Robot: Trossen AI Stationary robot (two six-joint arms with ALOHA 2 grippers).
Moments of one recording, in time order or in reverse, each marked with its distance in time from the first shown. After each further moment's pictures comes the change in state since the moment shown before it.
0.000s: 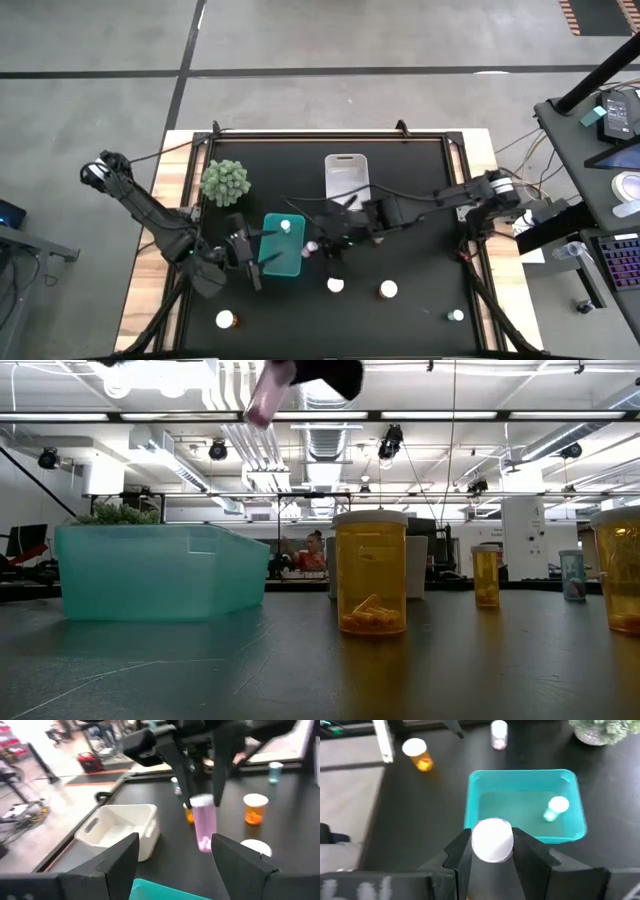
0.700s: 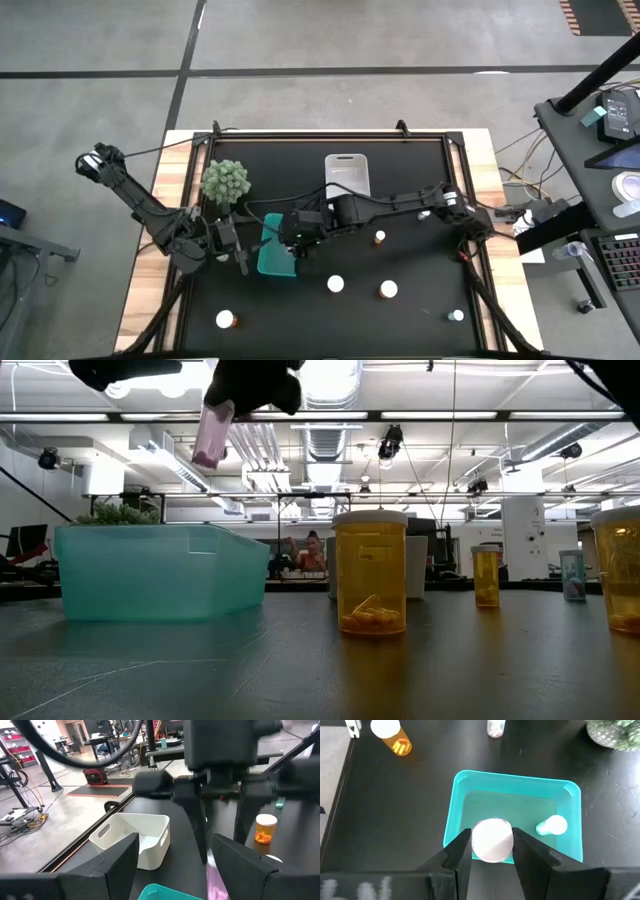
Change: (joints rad) left arm 0.001 -0.221 -0.208 0.212 -0.023 0.106; right arm -0.046 0.393 0.575 -0.350 -0.029 -0.128
